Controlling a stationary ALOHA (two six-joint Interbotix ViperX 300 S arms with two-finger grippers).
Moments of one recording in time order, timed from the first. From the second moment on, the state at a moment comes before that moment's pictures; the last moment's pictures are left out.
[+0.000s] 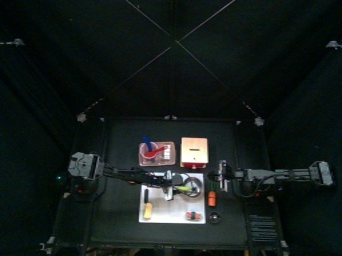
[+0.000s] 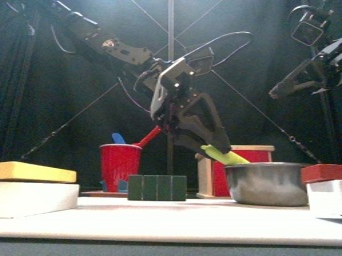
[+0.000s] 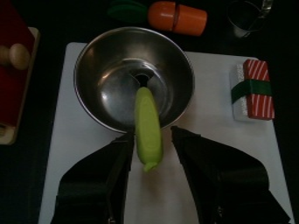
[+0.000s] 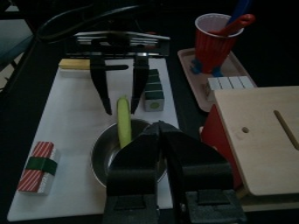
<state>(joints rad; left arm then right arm) -0.05 0.27 0.40 -0.12 0.02 0.00 -0.08 -0.87 1.25 -0.04 -0.07 0.02</state>
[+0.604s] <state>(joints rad) -0.04 0.27 0.39 -0.12 0.03 0.00 -0.08 -0.87 1.25 -0.04 -0.07 0.02</state>
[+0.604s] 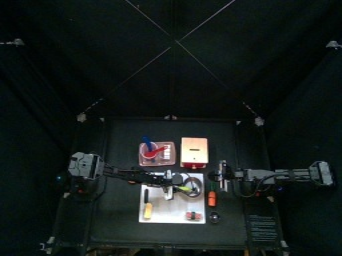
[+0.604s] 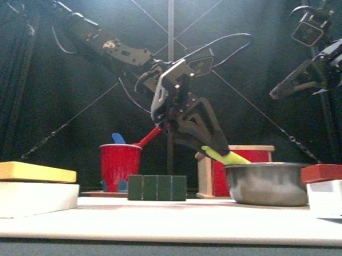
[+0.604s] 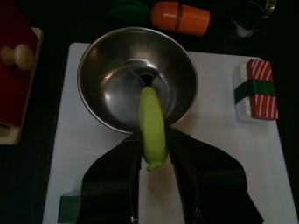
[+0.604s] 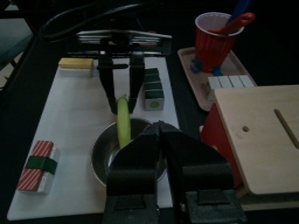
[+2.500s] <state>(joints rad) -0.02 -0.57 1.00 -0.22 0.42 -0.13 -0.09 -0.86 1.25 0.00 -0.07 0.02</state>
